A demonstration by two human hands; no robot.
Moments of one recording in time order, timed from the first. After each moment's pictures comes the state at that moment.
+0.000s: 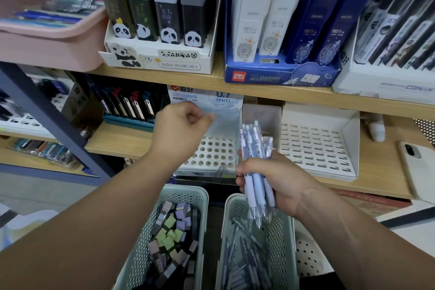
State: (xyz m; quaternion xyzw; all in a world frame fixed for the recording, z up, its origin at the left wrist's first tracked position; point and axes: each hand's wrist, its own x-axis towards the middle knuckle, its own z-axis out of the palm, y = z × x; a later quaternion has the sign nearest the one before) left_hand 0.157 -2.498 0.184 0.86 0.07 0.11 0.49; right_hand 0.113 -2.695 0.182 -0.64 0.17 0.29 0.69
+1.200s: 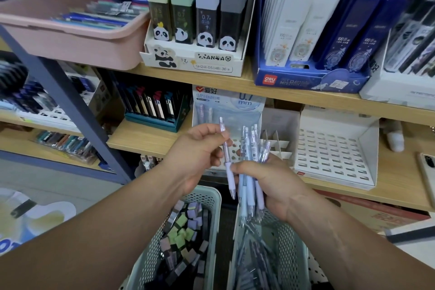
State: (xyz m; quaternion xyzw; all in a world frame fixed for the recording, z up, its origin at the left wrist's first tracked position) left_hand 0.121 -2.487 0.178 0.60 0.13 -0.10 0.78; right_hand 0.109 -2.651 0.170 -0.65 0.14 0.24 0.71
